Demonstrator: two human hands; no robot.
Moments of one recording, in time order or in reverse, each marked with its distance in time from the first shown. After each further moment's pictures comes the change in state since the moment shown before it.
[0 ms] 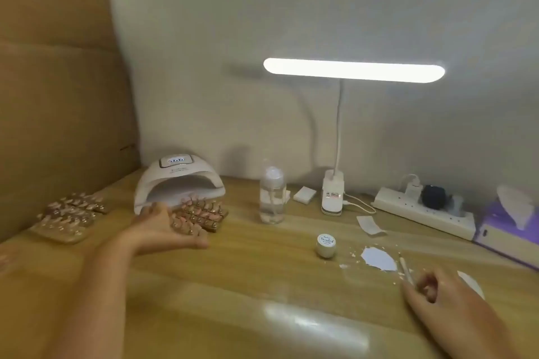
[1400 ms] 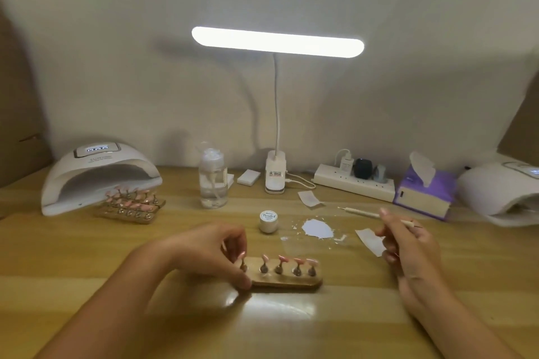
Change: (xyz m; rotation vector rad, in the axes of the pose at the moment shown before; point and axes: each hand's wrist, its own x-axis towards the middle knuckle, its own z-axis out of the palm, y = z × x) left_hand -0.026 0.105 0.097 0.152 -0.530 0.575; right_hand 0.002 0.013 -0.020 1.135 0.189 0.186
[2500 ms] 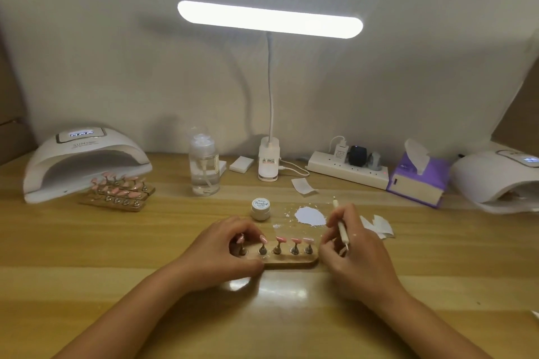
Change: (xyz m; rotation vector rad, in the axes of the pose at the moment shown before) left_hand 0.014 0.003 0.053 -0.189 0.340 0.219; right_hand -0.029 0.019 0.016 -0.844 -0.450 -0.585
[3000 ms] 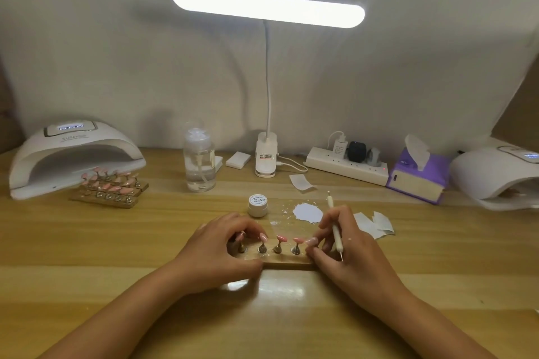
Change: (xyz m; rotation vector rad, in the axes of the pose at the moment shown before) left_hand 0.000 0.003 0.005 0.022 0.032 0.026; right_hand -0.003 0.000 -0.001 0.039 -0.089 -0.048
